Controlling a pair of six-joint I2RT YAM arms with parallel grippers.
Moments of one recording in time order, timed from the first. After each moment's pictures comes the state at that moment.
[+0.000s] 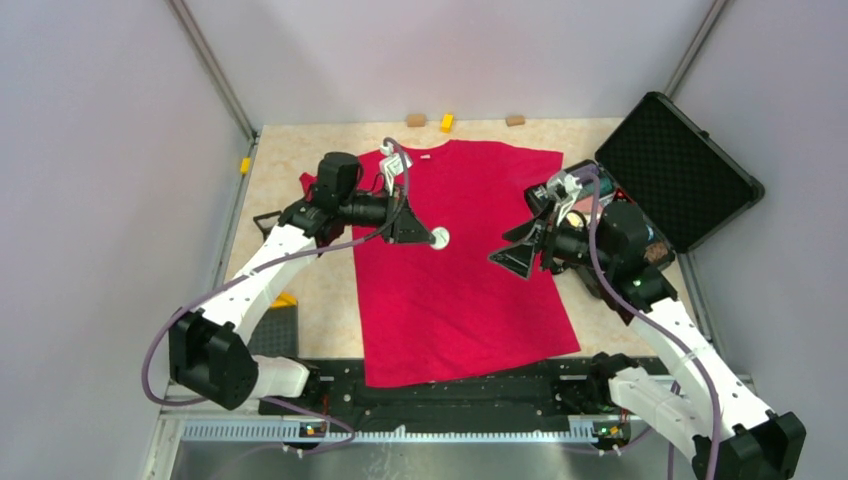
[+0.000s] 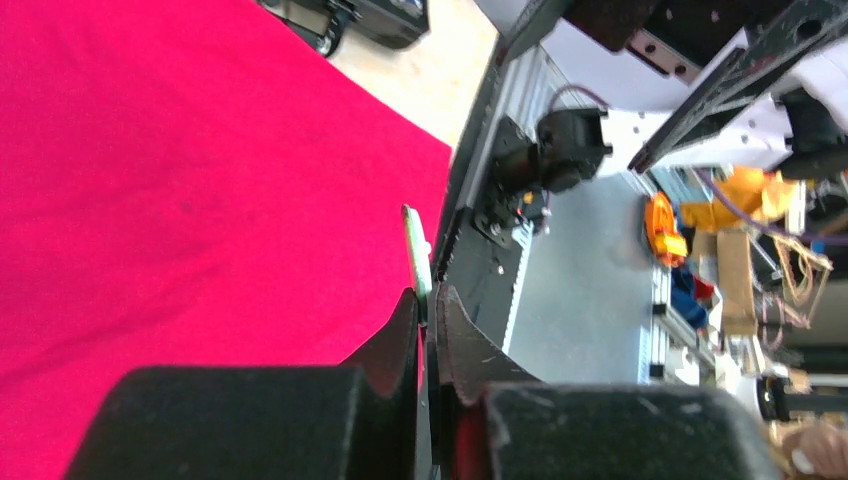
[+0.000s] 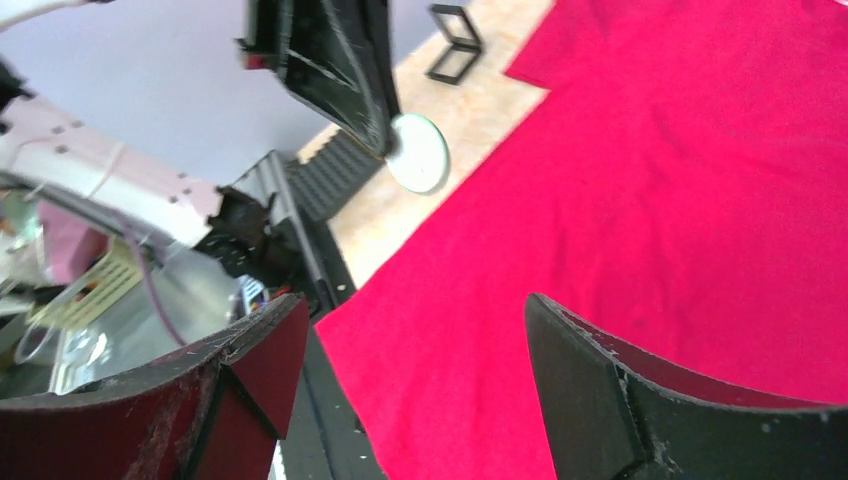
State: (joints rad) left arm -0.41 1.33 1.15 -0.34 0.96 -0.30; right arm 0.37 0.83 0.74 -0.08 -0.73 0.37
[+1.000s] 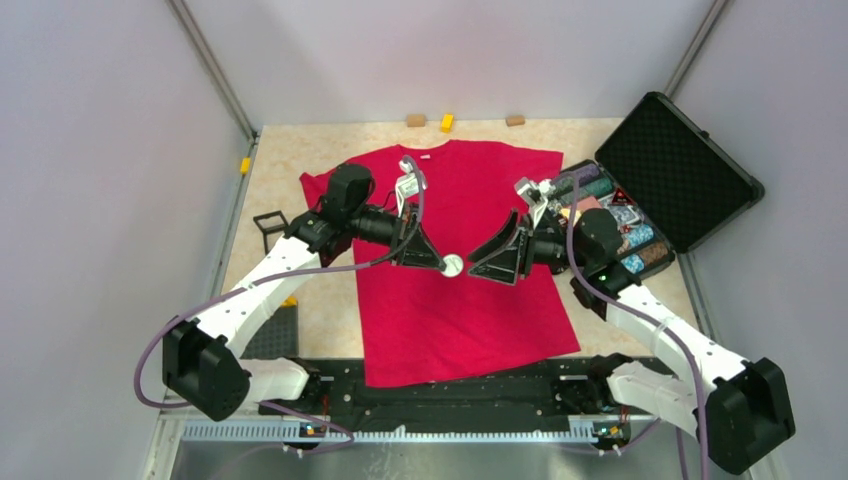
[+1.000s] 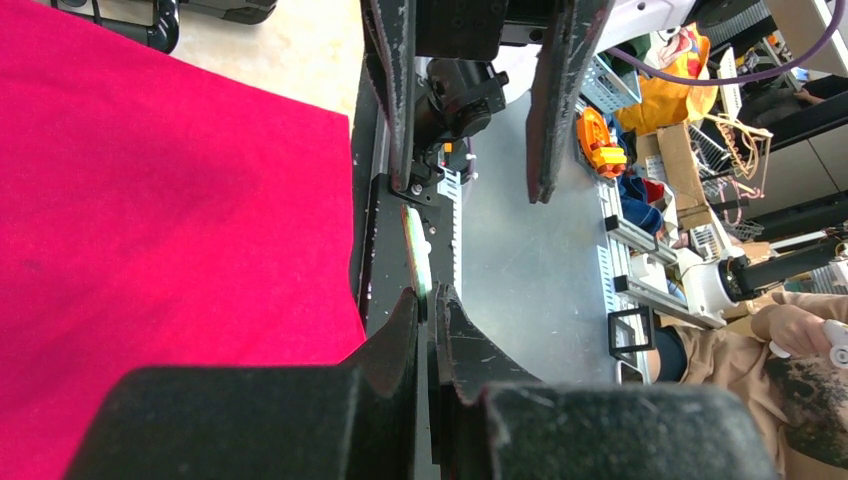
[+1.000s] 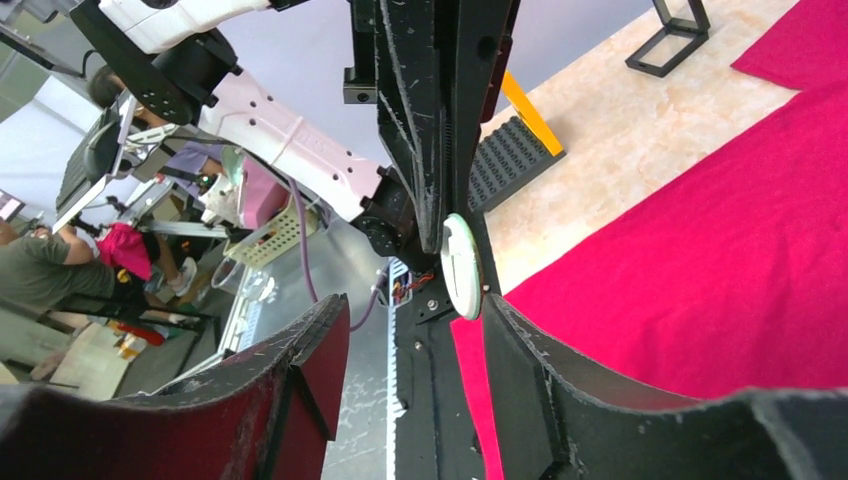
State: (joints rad) left arm -0.52 1.27 1.09 -0.31 1.15 -0.23; right arm 0.50 0.98 0.63 0.45 -0.98 0.71
